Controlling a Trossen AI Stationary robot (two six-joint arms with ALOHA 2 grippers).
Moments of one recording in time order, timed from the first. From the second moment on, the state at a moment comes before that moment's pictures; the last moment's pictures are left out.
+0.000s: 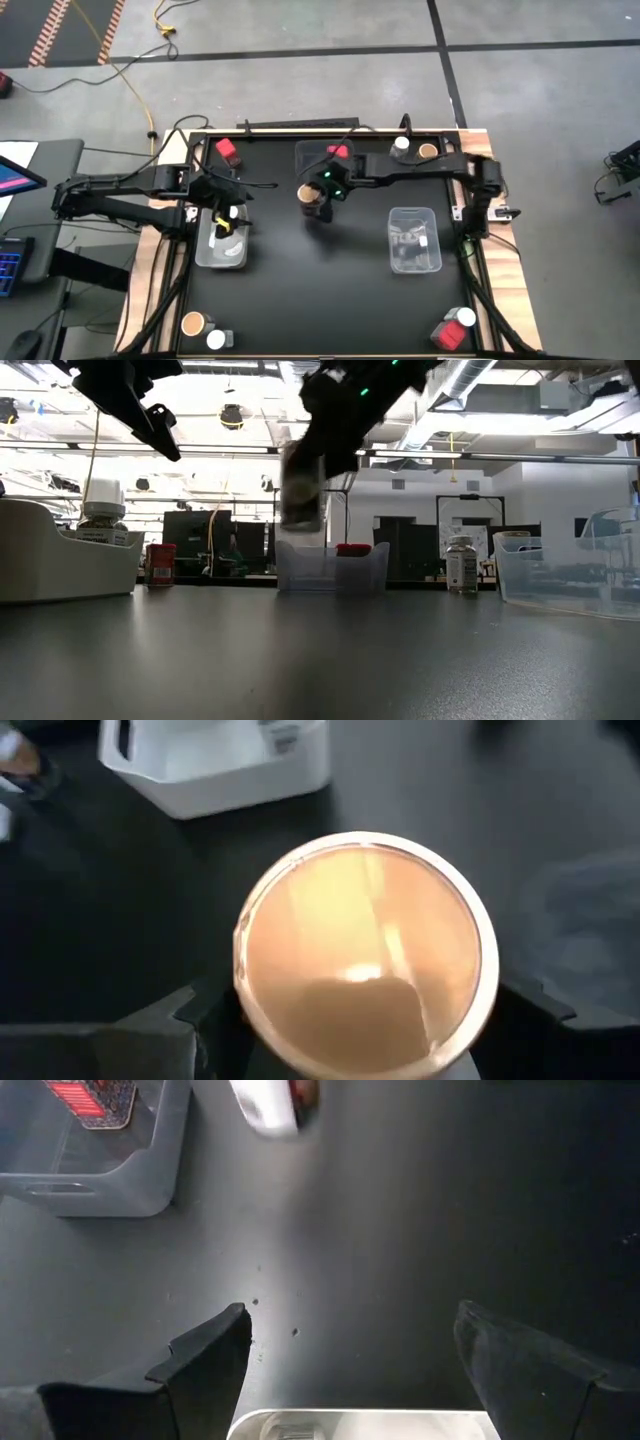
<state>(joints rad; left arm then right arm) 0.09 0.87 0.89 -0.82 0.02 0.03 -0.14 1.80 1.51 -0.51 -0.08 0.07</state>
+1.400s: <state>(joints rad) 0.09 0.87 0.89 -0.81 0.01 0.03 0.14 0.60 0.61 -0.85 0.22 0.53</state>
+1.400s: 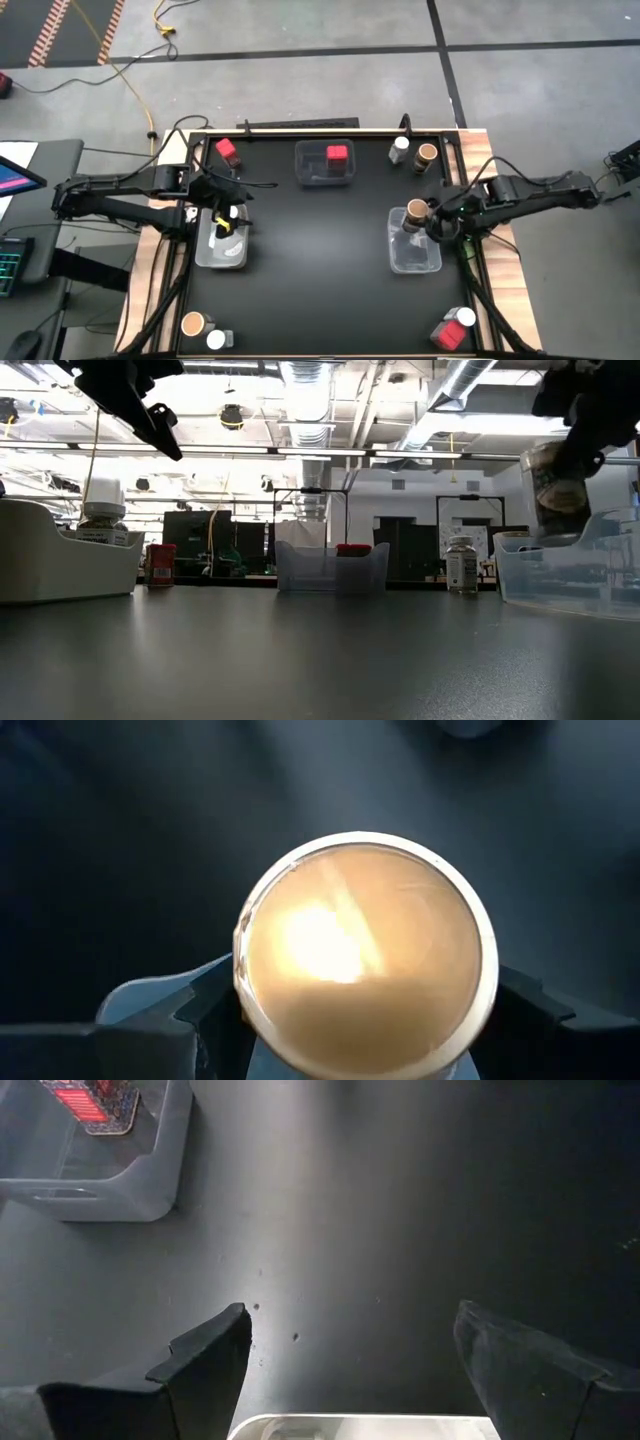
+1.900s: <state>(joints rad) 0.09 0.87 0.89 -0.81 0.01 0.03 0.24 0.60 0.43 -0.70 0.35 0.59</state>
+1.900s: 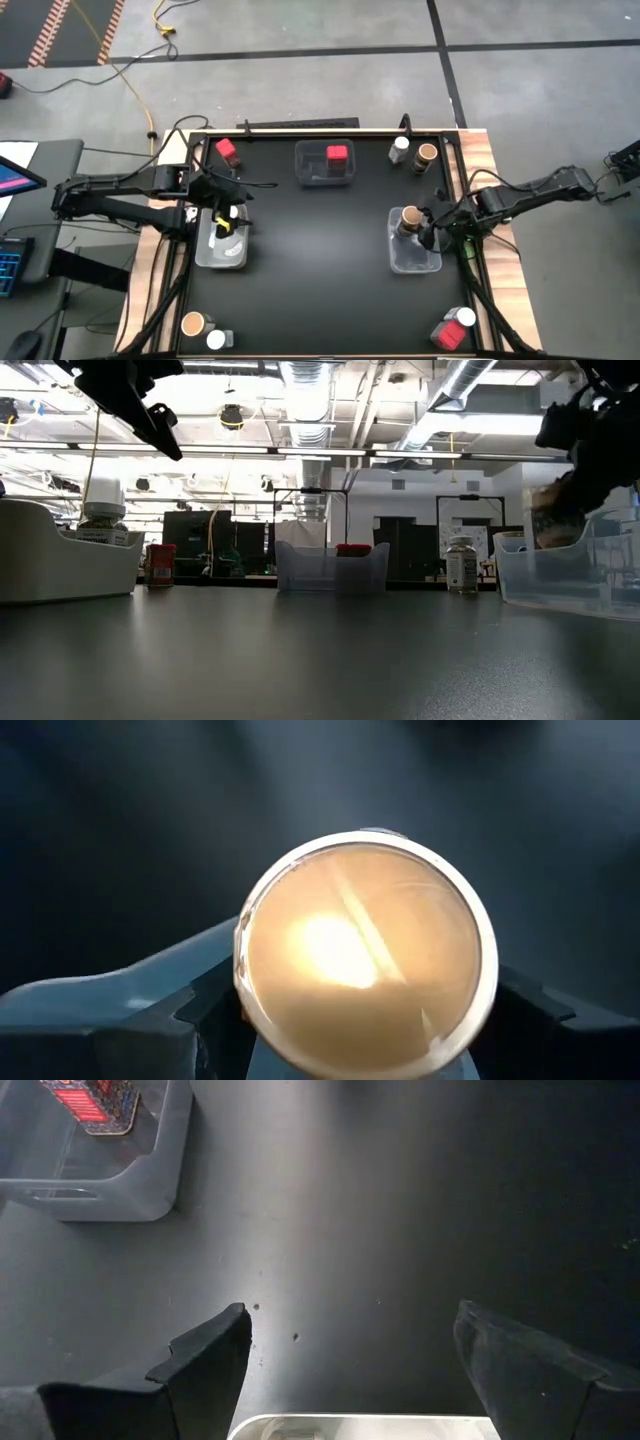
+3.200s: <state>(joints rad) 0.09 0.87 0.89 -0.81 0.02 0.00 0.29 0.60 0.35 -0.62 0.40 0.55</state>
